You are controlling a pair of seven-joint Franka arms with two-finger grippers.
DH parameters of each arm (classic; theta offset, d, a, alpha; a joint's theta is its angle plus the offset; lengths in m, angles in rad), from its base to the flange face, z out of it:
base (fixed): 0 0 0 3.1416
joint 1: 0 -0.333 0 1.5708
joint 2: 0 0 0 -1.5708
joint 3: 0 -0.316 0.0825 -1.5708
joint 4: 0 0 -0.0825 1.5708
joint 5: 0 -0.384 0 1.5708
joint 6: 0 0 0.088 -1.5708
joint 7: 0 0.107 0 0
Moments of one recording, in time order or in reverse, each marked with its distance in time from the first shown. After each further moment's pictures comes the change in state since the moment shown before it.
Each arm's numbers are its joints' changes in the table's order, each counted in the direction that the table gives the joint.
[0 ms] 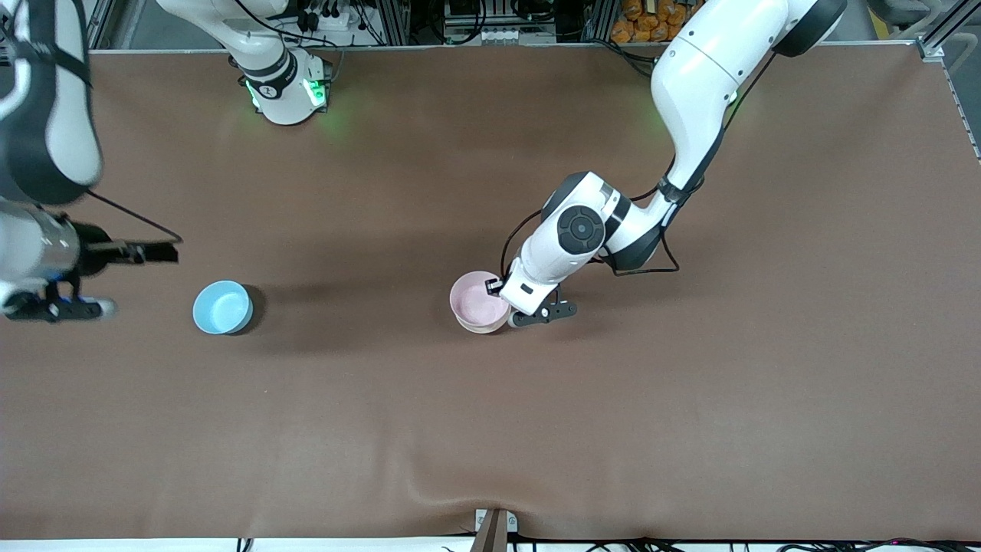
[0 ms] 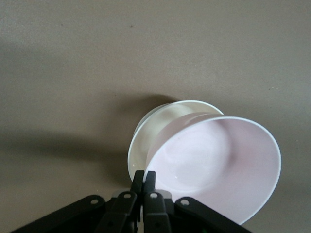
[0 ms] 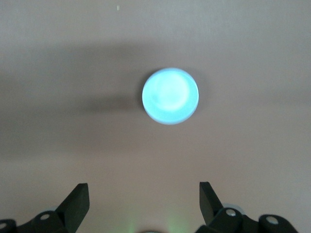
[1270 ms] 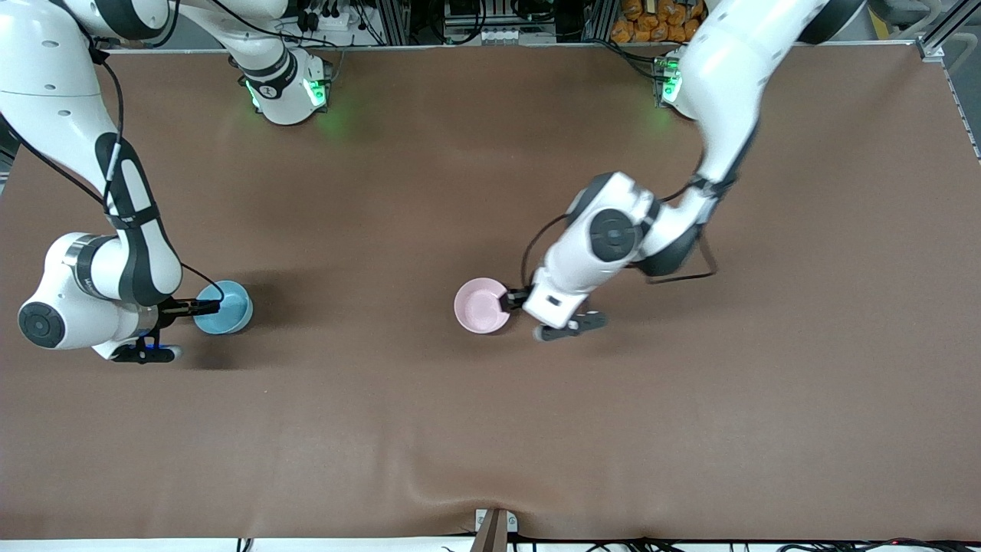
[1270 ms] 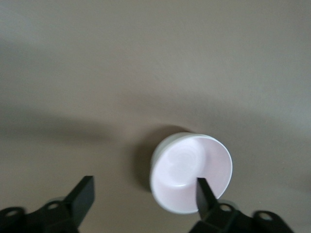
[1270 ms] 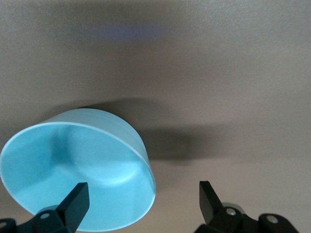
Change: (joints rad) left arm -0.100 -0.123 -0.010 0.052 -0.007 0.201 0.002; right arm 0.129 0.288 0.021 -0.233 0.012 -0.428 -0.129
